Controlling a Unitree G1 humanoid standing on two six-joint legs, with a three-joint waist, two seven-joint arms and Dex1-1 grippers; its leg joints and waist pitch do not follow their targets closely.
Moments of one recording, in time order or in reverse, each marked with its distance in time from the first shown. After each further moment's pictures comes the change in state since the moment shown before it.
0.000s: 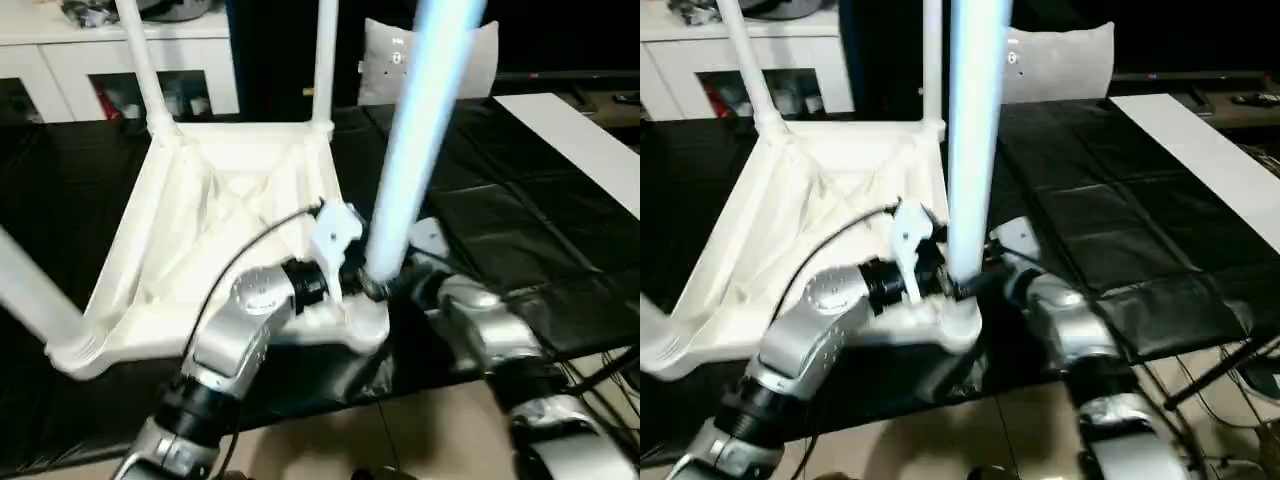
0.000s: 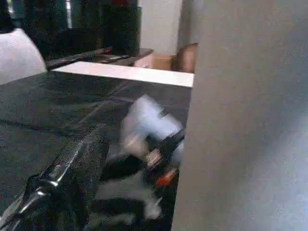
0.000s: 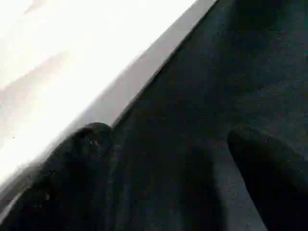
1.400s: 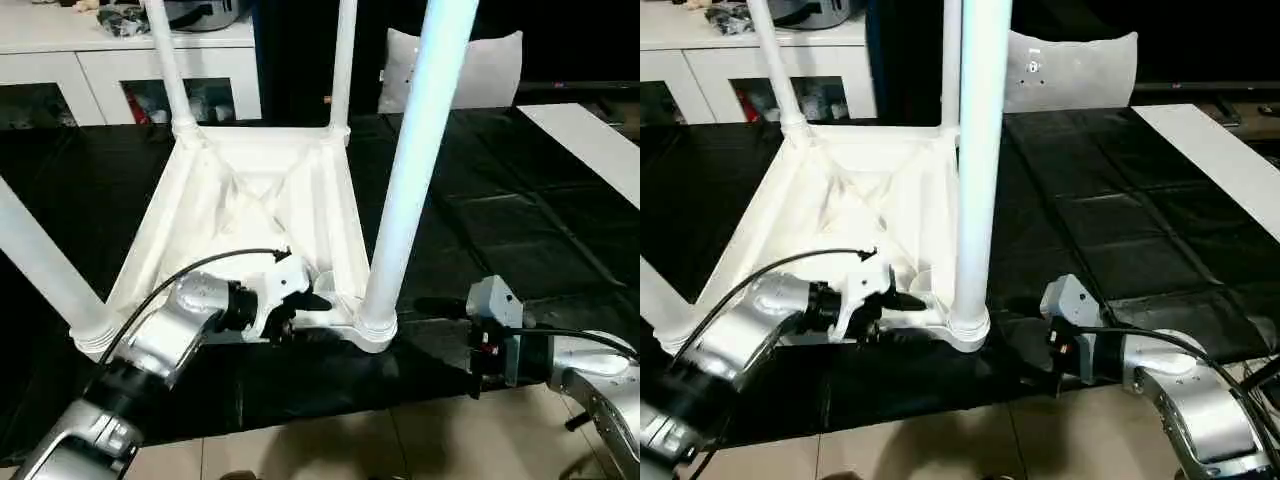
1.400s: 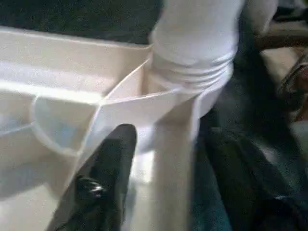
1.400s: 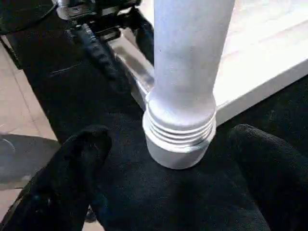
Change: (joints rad) left arm -0.063 0.317 -0.104 0.271 0.115 -0.009 -0.419; right arm 0.465 -0.368 0.021 -0.806 0.217 0.248 0.482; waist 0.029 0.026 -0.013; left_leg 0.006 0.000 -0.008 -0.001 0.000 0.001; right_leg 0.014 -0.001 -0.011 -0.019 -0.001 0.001
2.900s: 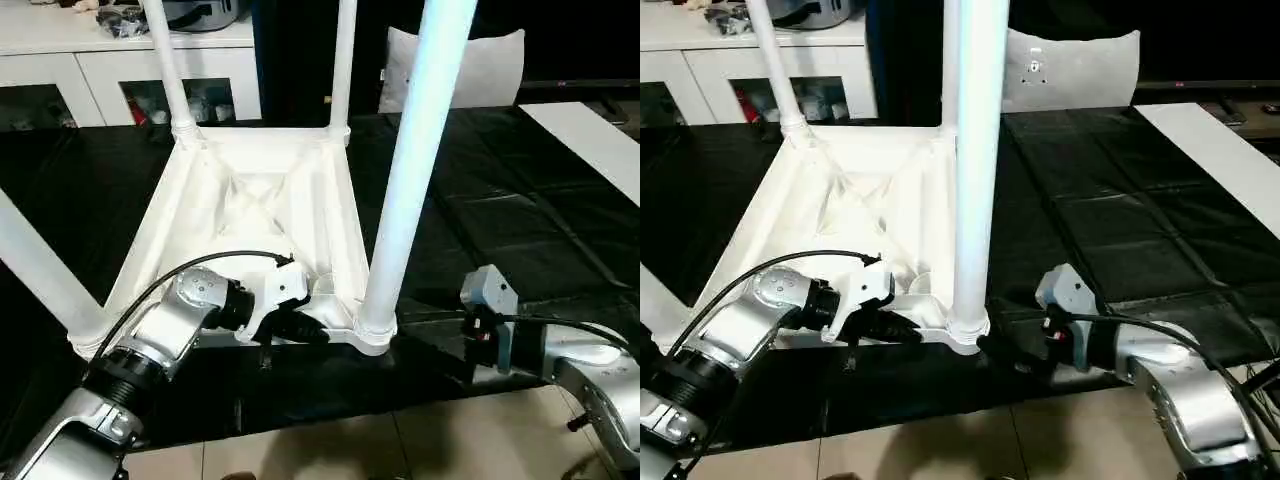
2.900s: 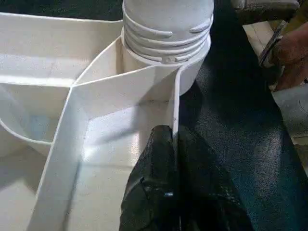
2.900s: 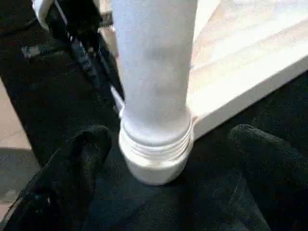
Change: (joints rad) left arm -0.009 0.026 -0.016 0.029 0.036 -0.062 -0.138; right arm -0.069 0.043 0.011 0.050 -0.009 -0.017 -0.035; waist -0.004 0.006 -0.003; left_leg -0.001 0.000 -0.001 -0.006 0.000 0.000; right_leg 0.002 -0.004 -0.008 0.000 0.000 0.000
